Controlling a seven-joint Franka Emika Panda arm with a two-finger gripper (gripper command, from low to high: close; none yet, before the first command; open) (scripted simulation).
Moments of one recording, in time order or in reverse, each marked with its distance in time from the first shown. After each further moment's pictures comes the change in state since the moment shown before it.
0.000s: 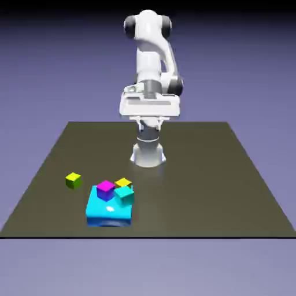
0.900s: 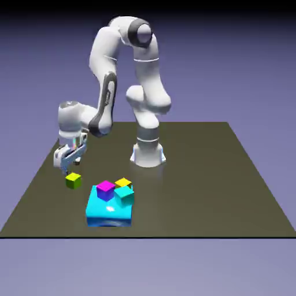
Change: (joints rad) arm -0.859 0.652 -0.092 0.097 -0.043 -0.197 1.150
